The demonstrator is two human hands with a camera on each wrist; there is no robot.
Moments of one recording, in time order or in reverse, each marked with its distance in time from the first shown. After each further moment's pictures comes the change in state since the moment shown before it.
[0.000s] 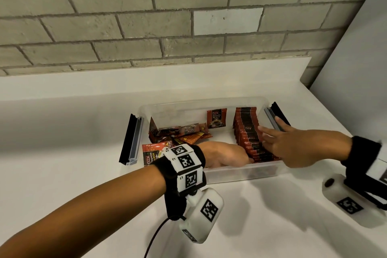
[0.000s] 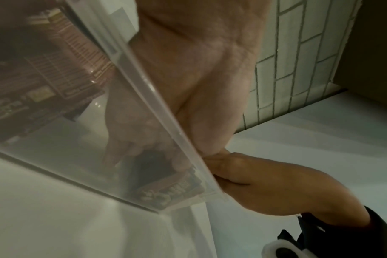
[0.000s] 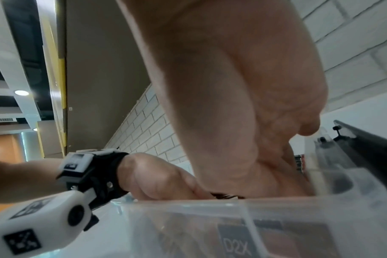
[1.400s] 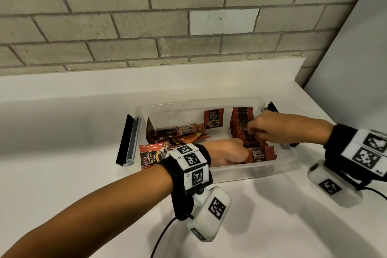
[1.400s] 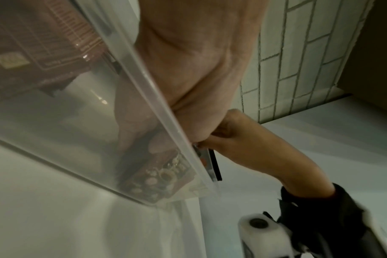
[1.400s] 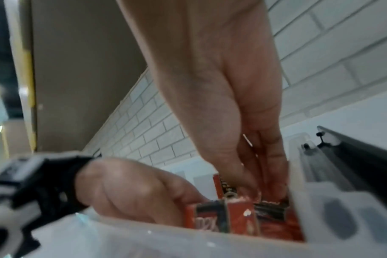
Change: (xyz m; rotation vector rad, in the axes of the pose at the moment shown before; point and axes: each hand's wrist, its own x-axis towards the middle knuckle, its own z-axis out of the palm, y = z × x) left_hand 0.019 0.001 0.001 -0.280 0.153 -0.026; right_hand 0.016 0.018 -0.018 0.536 0.473 -0.083
